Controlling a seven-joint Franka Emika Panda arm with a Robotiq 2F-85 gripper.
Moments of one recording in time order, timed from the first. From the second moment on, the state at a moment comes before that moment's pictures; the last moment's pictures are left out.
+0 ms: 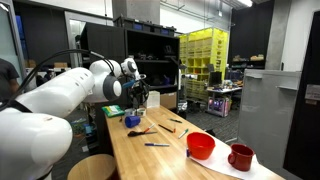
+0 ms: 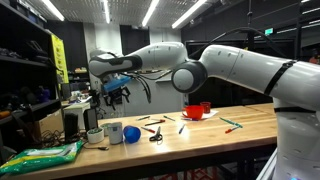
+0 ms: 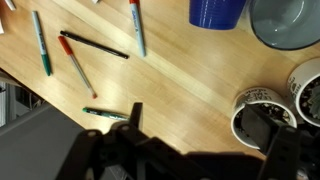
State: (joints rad) arm 0.47 1.15 -0.13 -0.37 -0.24 1.47 0.44
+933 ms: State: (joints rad) arm 0.46 1.15 -0.12 -0.37 -0.23 1.46 0.34
